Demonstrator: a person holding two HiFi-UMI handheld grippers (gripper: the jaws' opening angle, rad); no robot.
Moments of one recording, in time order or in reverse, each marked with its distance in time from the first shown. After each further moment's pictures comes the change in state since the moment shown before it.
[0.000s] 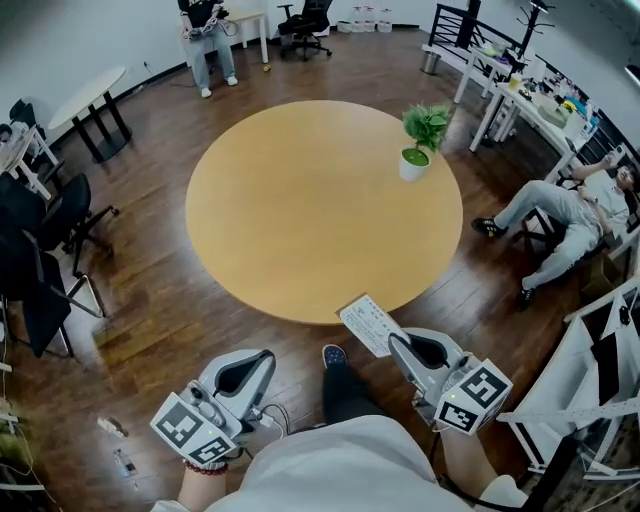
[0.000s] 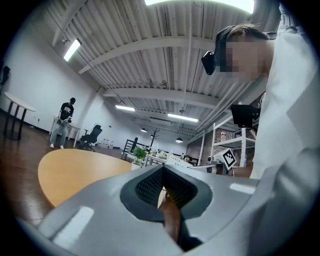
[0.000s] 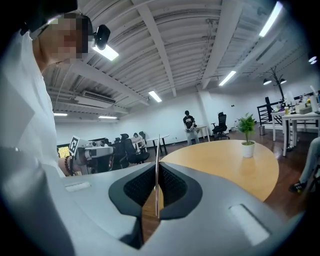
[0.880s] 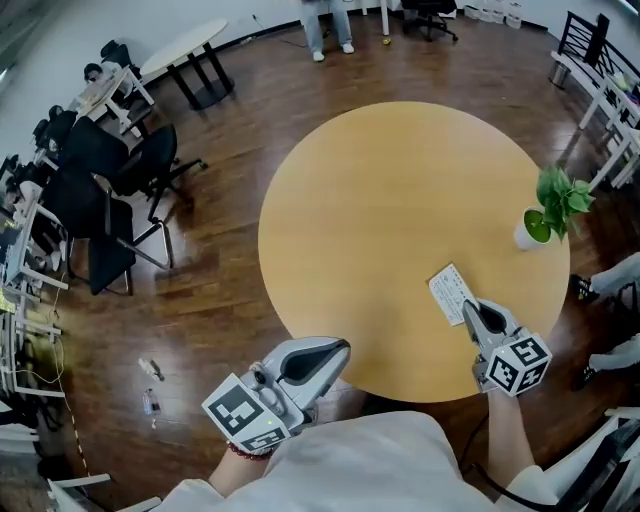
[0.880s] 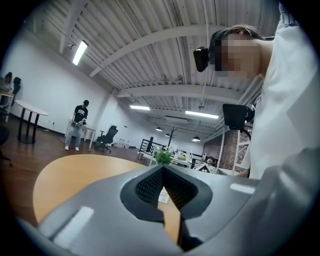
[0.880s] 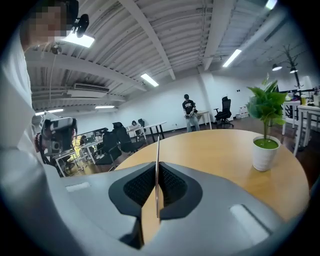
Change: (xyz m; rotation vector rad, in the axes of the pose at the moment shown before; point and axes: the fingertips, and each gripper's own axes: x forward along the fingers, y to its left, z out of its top) left arm 0.219 0.138 0.062 -0.024 0.042 0.196; right arm 0.187 -0.324 0.027 0.049 0.197 0.056
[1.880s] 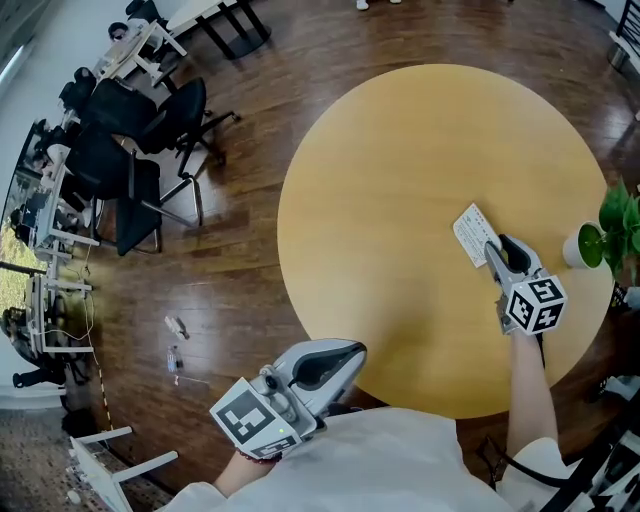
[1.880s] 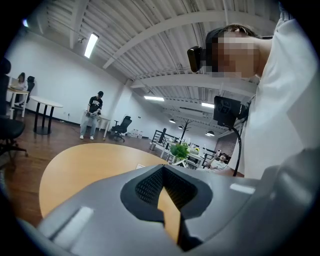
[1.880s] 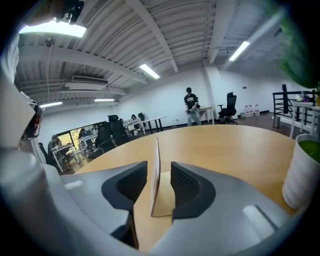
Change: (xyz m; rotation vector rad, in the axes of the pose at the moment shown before) left arm 0.055 0.080 -0.022 -0.082 0.114 0.146; right arm 0.180 -0.134 -0.004 -0.023 0.064 0.013
